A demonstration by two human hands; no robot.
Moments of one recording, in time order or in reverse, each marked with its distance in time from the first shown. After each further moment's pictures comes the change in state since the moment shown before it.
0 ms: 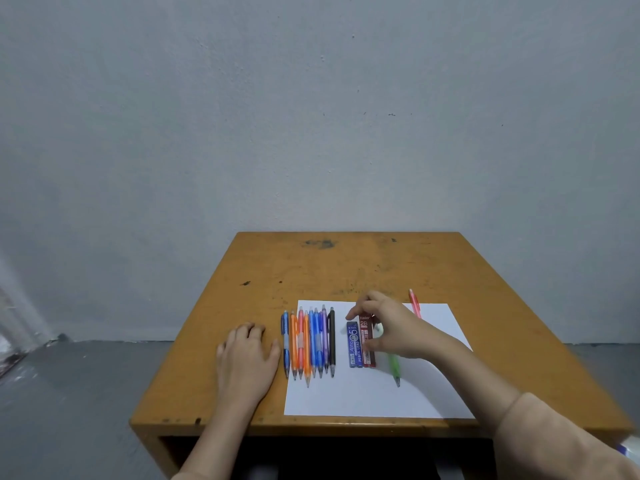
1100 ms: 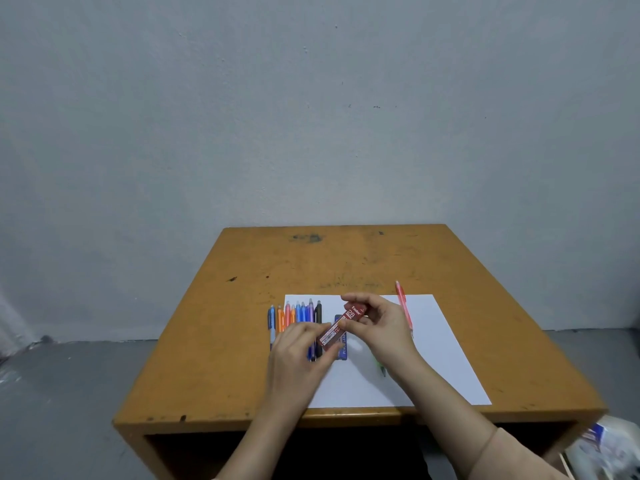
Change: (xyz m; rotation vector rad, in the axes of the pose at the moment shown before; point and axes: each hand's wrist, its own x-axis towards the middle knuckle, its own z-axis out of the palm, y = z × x) left_hand -0.040 0.067 0.017 -0.560 0.213 0.469; right_hand -0.021 -0.015 0.037 0.938 0.518 0.141
